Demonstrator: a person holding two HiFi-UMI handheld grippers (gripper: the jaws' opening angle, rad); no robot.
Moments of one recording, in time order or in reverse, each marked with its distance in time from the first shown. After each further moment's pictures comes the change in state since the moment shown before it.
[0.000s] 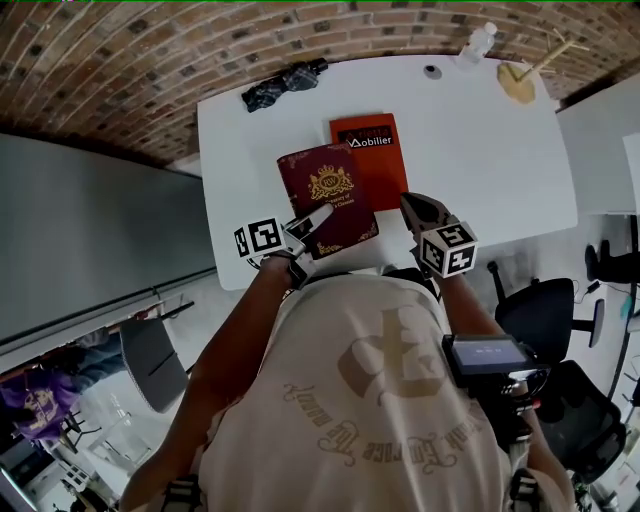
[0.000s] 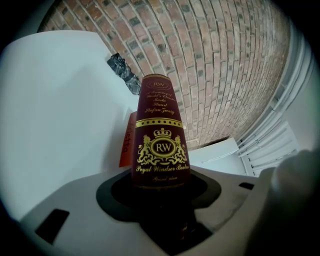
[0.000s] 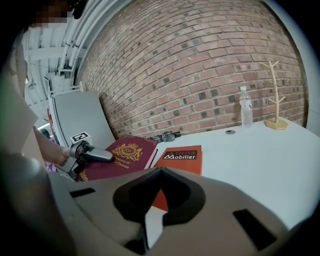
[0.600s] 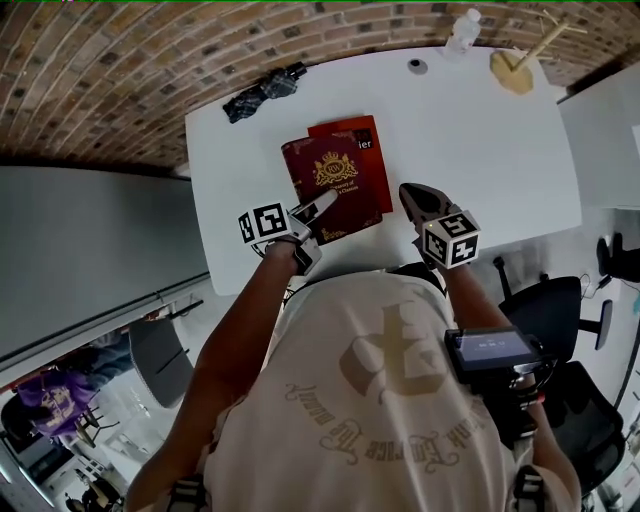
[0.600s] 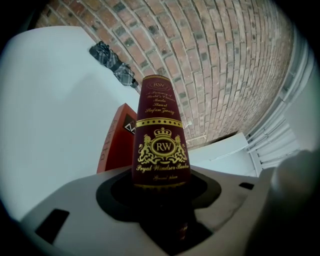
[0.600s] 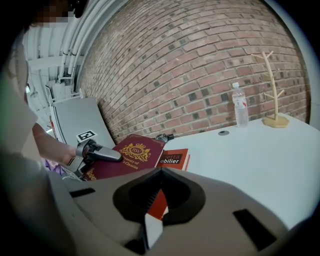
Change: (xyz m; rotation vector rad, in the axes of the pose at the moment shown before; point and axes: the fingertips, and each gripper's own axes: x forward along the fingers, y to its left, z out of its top) left arm 0.078 -0.017 0.014 0.028 0.031 0.075; right arm -0.005 -0.063 0.013 0.033 -0.010 0.044
